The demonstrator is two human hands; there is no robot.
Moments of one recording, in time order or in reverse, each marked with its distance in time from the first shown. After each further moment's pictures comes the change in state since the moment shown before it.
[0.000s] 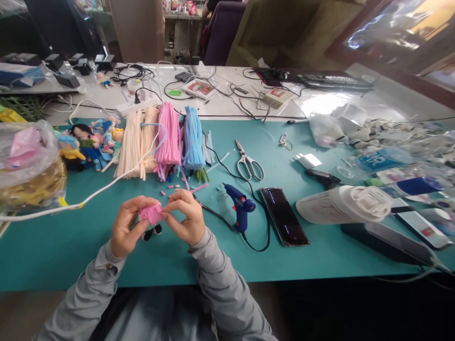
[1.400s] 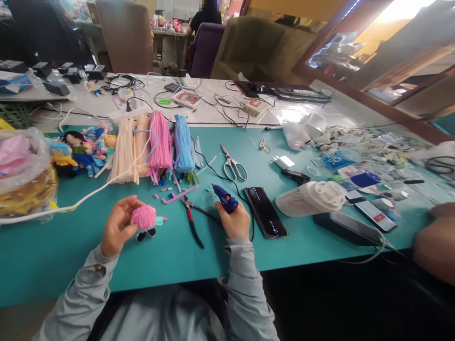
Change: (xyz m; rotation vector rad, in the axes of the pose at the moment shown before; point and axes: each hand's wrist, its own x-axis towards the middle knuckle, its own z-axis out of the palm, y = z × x) left_hand 0.003 -0.010 -0.014 -0.170 0.018 -0.199; right_hand -0.059 0.054 -0.106 -0.675 0.343 0.731
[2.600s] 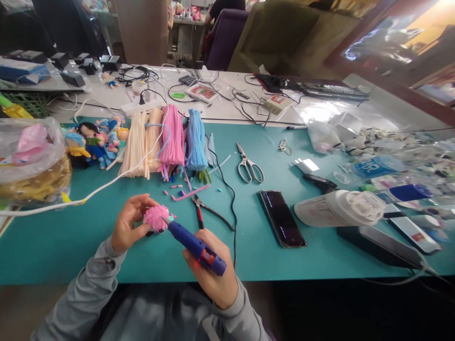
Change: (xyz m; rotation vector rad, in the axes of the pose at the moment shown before) left_hand -0.003 0.010 0.010 0.088 -0.022 -0.003; right_hand -0.083 -0.107 -0.038 0.467 -0.538 -0.371
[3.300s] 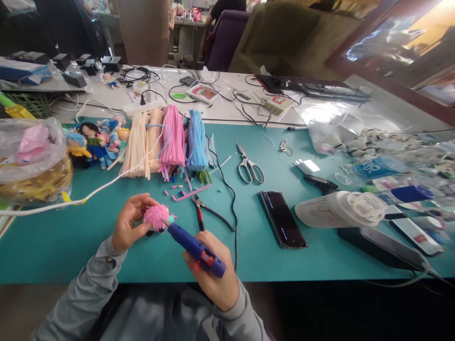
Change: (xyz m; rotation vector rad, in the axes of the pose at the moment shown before) left_hand -0.001 -0.005 -0.003 -0.014 -0.002 -0.003; right_hand -0.001 0.002 -0.002 -0.037 -0.019 -0.032
